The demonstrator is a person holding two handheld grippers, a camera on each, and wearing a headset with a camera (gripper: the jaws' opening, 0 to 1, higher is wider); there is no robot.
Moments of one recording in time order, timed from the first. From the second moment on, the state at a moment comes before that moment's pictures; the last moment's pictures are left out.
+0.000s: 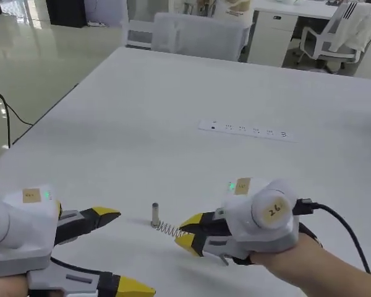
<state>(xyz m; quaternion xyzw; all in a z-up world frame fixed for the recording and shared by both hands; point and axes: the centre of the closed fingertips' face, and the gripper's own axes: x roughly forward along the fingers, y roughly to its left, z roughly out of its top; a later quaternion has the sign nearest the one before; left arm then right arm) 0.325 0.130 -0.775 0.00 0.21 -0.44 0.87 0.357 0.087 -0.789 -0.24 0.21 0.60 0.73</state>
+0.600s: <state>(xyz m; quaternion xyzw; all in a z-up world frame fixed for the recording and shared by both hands) 0.328 0.097 -0.767 0.00 0.21 -0.49 0.84 0.337 0.045 -0.787 -0.29 0.20 0.65 0.68</state>
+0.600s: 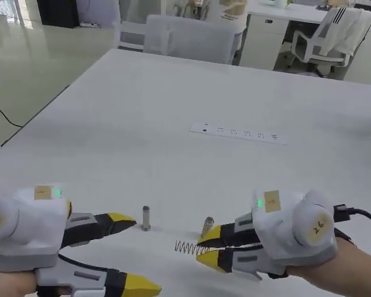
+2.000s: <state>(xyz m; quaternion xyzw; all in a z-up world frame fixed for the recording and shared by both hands) 0.319 0.026 -0.765 0.03 0.18 -0.61 0.77 0.312 0.030 -0.770 -0.28 0.18 0.67 0.66</state>
